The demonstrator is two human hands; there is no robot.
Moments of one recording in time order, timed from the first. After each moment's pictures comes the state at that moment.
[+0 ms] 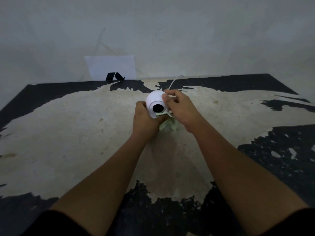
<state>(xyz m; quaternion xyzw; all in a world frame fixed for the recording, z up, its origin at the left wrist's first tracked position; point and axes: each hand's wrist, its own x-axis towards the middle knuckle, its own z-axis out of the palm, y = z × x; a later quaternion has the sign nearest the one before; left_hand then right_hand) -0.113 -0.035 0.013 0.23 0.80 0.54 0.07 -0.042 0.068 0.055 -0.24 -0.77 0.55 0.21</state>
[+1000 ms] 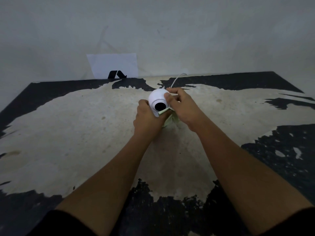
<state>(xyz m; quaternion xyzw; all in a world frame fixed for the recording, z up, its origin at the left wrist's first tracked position) -0.110 -0.034 0.013 0.21 0.84 0.50 0.05 -0.042 0.070 0.051 -0.22 -0.78 0.55 0.21</state>
